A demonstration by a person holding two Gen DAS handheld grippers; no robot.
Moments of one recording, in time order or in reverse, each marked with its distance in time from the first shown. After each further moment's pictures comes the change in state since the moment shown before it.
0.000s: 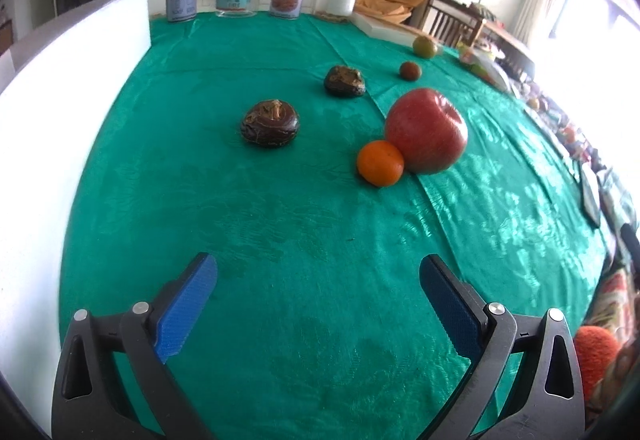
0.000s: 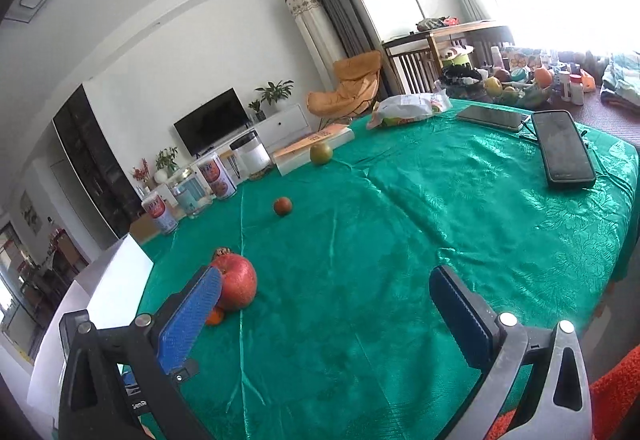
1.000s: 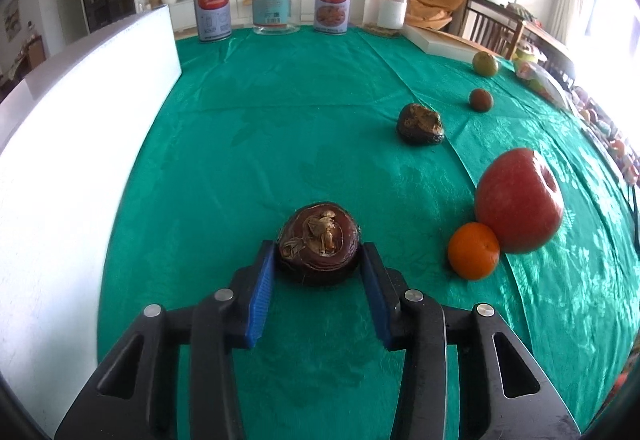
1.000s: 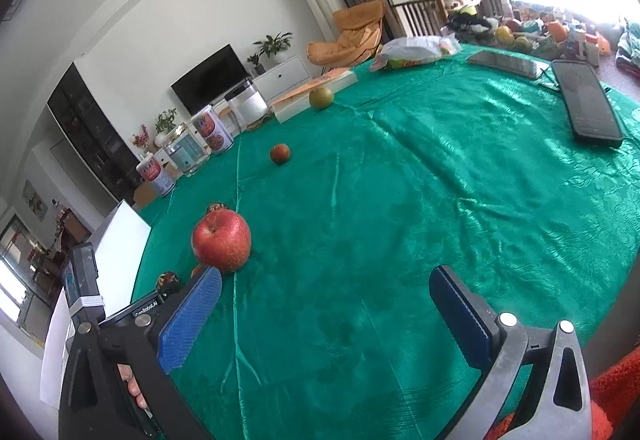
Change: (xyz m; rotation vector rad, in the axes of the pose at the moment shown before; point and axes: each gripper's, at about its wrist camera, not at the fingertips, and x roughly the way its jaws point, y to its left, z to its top) left arm 0.042 0.016 0.048 0.031 -0.020 0.195; right arm 0.053 -0.006 -0.008 0.033 0.281 0.073
